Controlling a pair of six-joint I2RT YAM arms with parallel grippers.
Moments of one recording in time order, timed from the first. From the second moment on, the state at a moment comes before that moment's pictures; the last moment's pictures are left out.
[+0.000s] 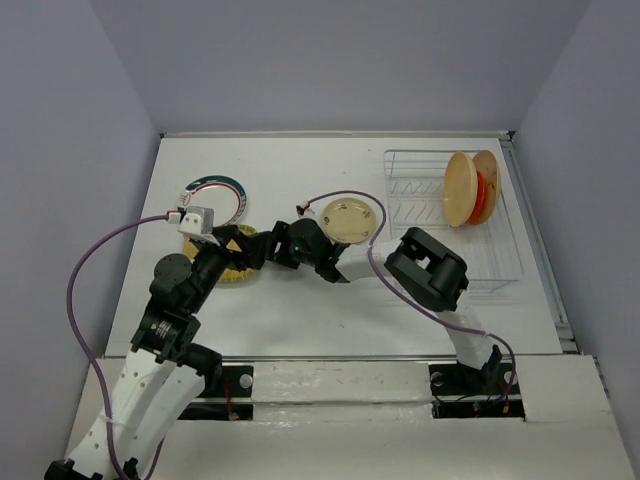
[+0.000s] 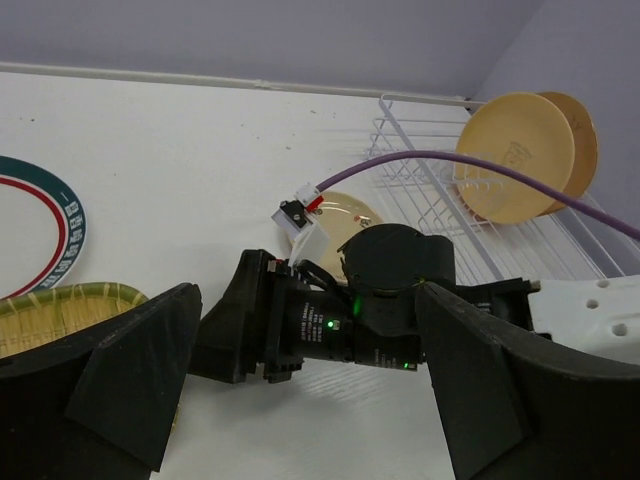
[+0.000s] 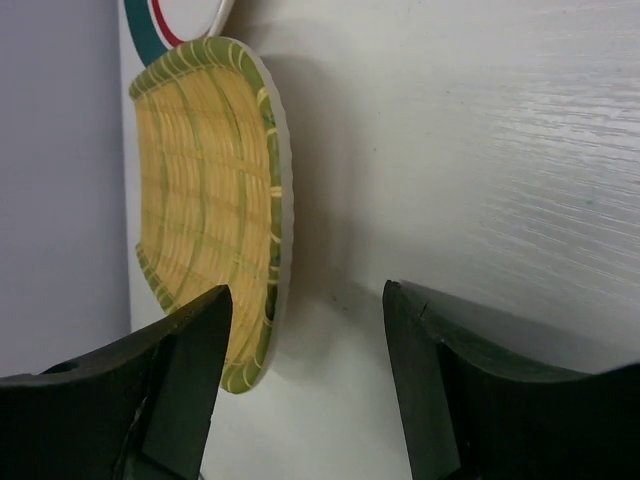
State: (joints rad) left arm -0.40 0.48 0.57 -0.12 0.04 -0.35; right arm 0.94 2.17 1.32 0.38 0.05 1.06
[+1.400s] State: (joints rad) left arm -0.48 0.33 0.57 -0.12 0.05 -0.36; right arm 0.90 1.28 1.30 -0.28 0.76 0.36
